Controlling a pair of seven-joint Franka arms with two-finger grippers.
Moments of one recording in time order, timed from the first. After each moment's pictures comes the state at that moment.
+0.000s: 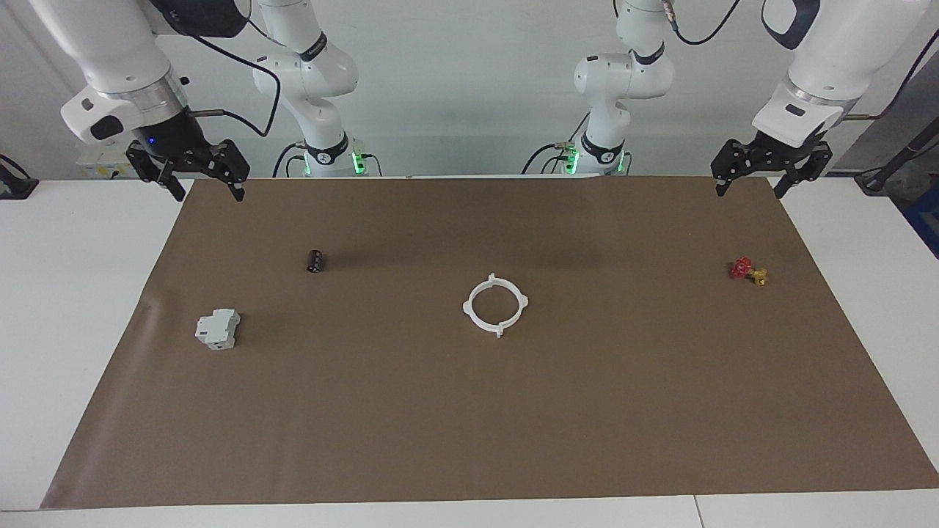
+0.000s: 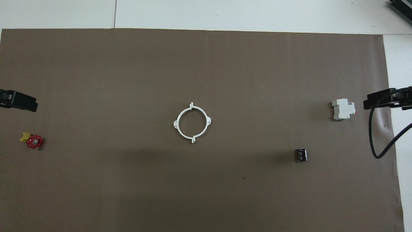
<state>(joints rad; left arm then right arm) -0.10 0.00 0.06 -1.53 0.07 1.51 0.15 0.07 -0.02 -0.12 -1.57 0.00 1.55 -0.01</state>
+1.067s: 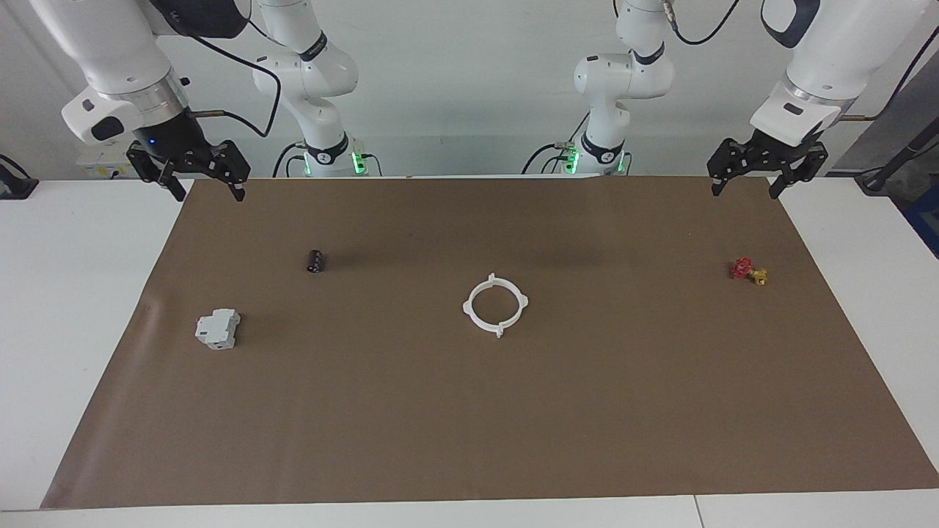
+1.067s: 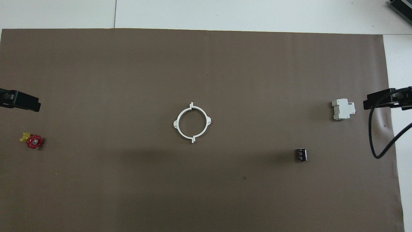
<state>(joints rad) -0.10 0.00 0.06 -1.53 0.04 1.51 0.15 0.07 -0.02 -0.12 -1.57 0.00 1.55 -0.01</state>
